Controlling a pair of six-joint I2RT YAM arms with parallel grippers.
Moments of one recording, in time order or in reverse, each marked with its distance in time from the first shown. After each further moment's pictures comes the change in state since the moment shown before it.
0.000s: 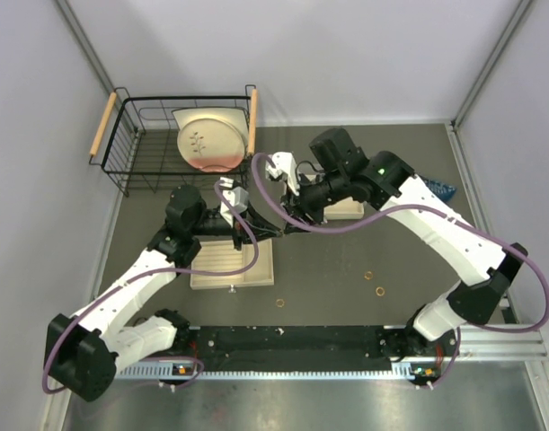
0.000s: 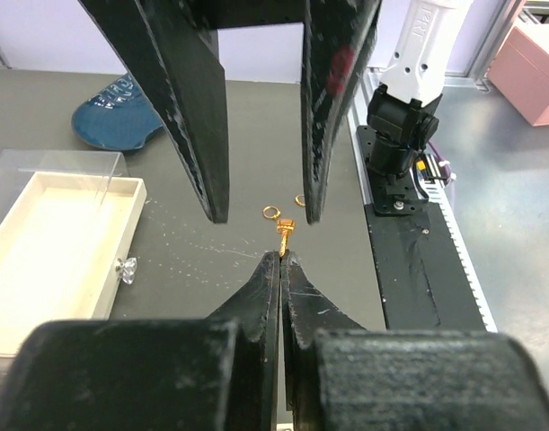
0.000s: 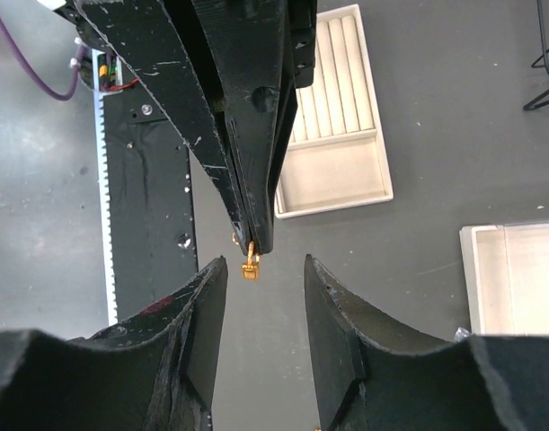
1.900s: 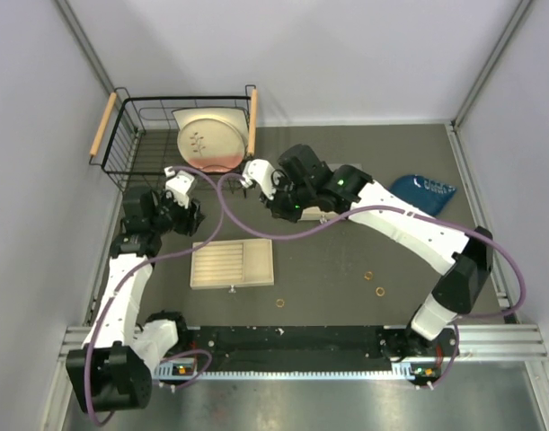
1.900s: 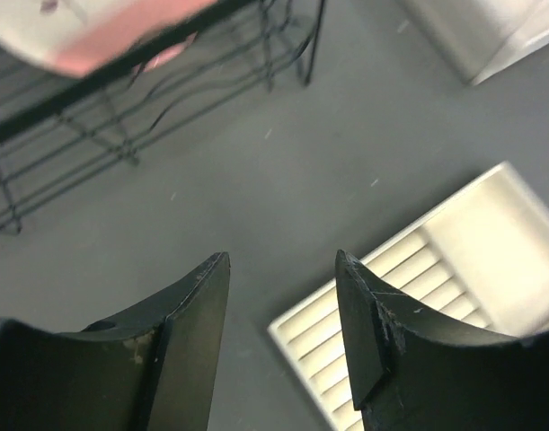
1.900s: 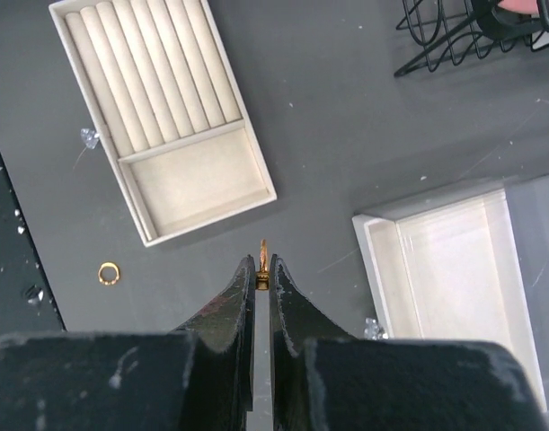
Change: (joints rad) left arm 0.554 -0.090 0.018 -0.582 -0.549 0.346; right arm 0.086 0.109 -0.105 0.239 0.404 0.000
